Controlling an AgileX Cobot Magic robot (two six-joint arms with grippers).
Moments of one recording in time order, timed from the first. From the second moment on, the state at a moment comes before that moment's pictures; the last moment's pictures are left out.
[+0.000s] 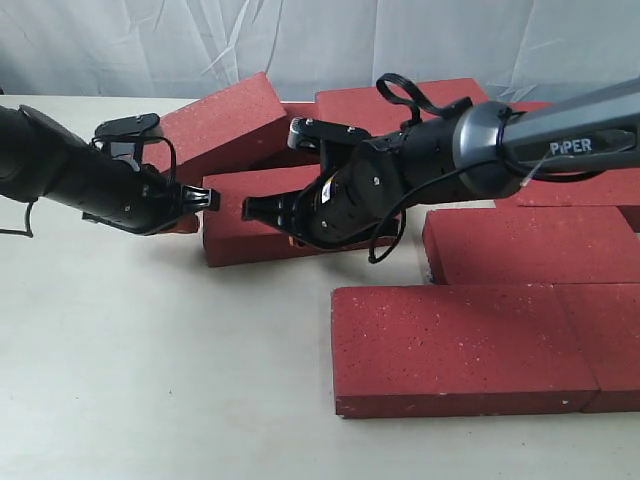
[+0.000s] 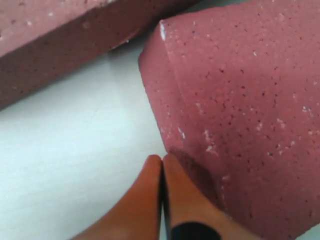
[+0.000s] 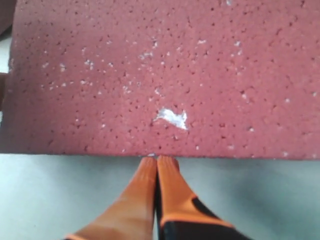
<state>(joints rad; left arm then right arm) -0.22 1.94 -0.99 -1.10 0.31 0.84 0.68 2.02 -1.21 0.15 0.23 0.45</state>
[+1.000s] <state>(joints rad) -0.24 1.87 -1.03 -0.49 0.38 0.28 0.68 1.94 -1.21 -0.11 0.51 0.45</state>
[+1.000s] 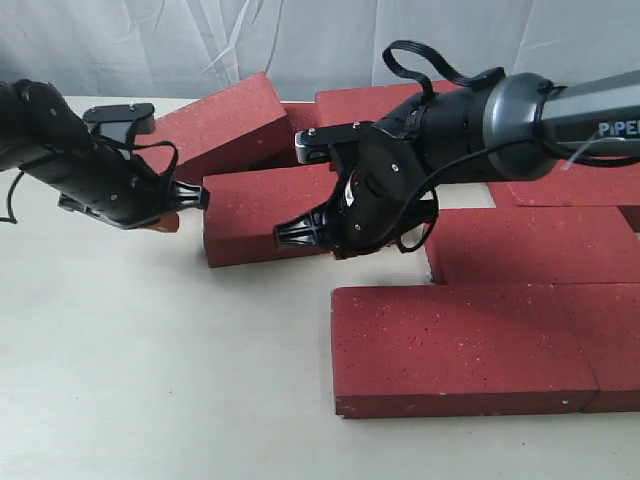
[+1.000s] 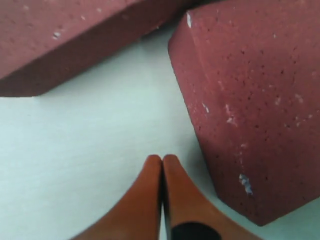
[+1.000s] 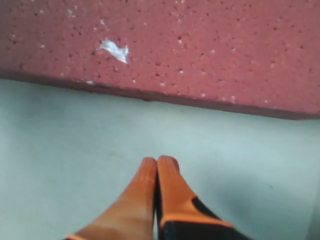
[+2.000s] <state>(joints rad) -0.33 2.09 -1.24 -0.52 0.20 0.29 0.68 2.07 -1.21 -0.18 0.20 0.45</state>
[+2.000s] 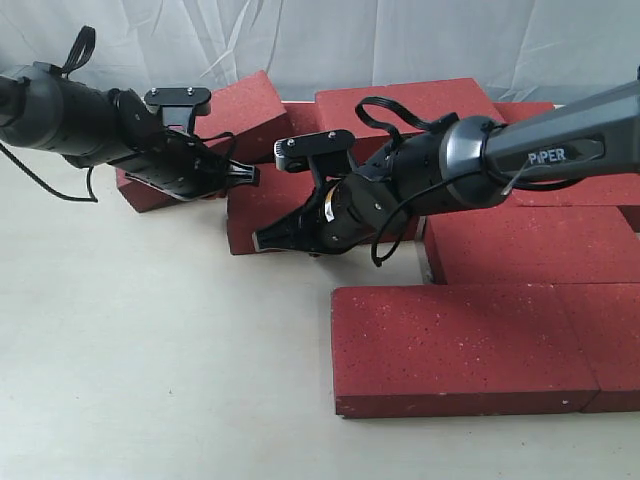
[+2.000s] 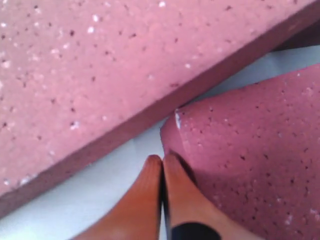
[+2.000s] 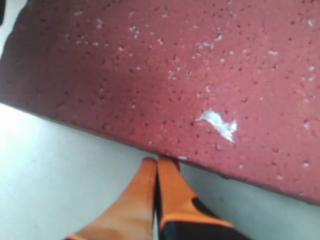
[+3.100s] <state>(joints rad) -0.29 2.09 -1.28 -0.50 0.38 0.24 0.68 2.07 -1.21 -0.11 0.16 0.45</state>
